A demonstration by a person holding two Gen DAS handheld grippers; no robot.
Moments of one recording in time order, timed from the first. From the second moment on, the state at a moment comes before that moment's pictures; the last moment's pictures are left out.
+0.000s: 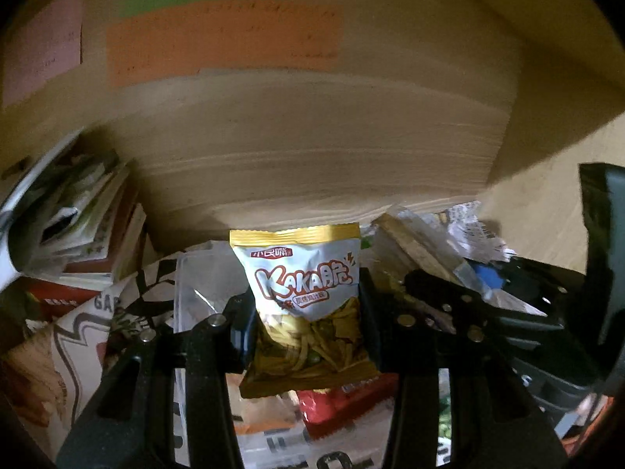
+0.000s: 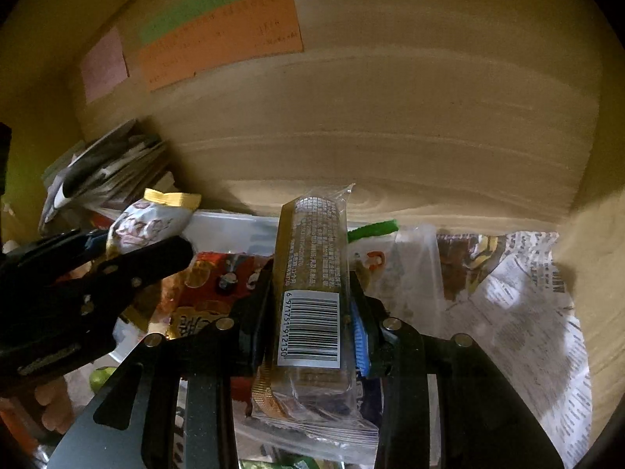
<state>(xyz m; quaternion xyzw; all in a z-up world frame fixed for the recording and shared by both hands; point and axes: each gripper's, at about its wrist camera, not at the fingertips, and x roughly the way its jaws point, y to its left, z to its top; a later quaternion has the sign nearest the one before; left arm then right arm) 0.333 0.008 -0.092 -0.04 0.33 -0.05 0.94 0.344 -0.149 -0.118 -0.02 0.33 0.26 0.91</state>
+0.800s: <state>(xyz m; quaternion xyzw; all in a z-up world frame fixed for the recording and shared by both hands) 0.276 0.021 -0.071 -0.04 0.30 -0.05 0.95 0.297 -0.162 -0.088 -0.05 0.30 0.26 0.92</state>
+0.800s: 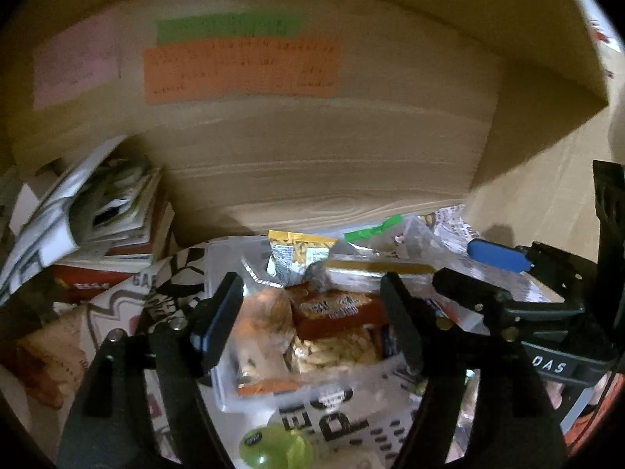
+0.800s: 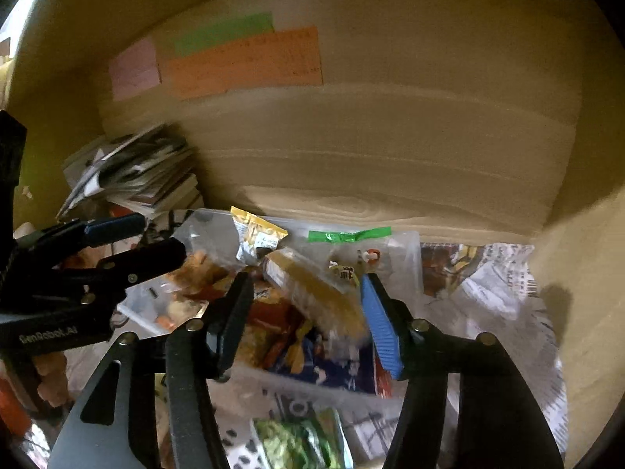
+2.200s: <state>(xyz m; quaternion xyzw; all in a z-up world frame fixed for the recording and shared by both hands) 0.185 -0.014 -0.170 -0.03 0.42 -0.09 0.90 0.248 -0.212 -0.171 -0.06 0.41 0.17 0.90</state>
